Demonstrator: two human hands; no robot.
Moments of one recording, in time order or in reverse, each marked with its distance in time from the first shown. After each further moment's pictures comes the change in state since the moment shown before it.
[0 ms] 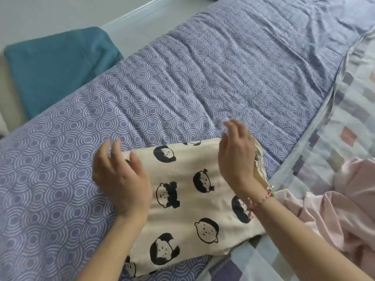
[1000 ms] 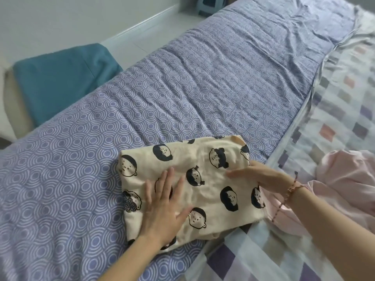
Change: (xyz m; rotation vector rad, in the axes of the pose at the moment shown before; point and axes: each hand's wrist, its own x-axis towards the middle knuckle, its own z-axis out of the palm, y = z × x) left_hand -0.091 -0.026 0.001 0.243 -0.657 0.576; right_hand -0.016 0.077 -0.062 0.579 -1.058 0.653
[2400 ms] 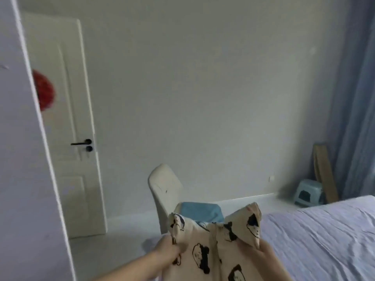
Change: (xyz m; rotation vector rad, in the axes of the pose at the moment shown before) left_hand -0.249 0.143 -0.432 -0.805 0.374 -0.747; right_hand -0.465 -0.108 0.050 0.104 -0.014 -0.802
